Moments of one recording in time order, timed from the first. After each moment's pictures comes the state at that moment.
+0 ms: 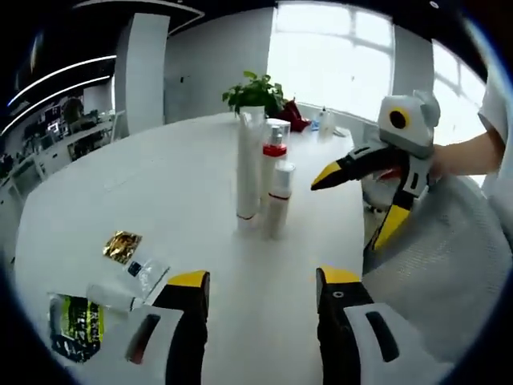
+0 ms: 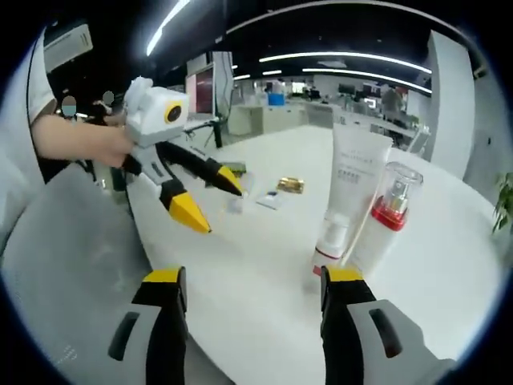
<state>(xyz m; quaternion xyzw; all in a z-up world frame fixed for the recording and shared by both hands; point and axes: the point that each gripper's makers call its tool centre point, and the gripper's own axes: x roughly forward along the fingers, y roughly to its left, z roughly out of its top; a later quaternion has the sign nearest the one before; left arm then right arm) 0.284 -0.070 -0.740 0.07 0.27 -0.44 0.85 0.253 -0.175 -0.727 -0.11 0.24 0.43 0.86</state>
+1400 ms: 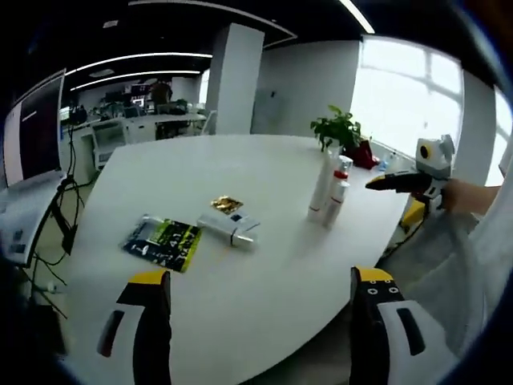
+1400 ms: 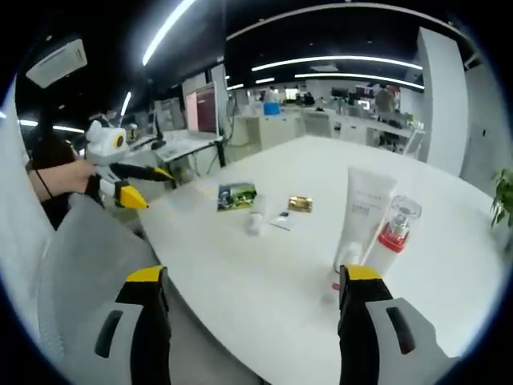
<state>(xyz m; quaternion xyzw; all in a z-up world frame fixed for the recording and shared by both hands) 0.214 0.080 -0.687 -0.01 0.26 -0.25 0.93 0.237 -0.157 -0.689 -0.08 0.24 0.42 0.87</state>
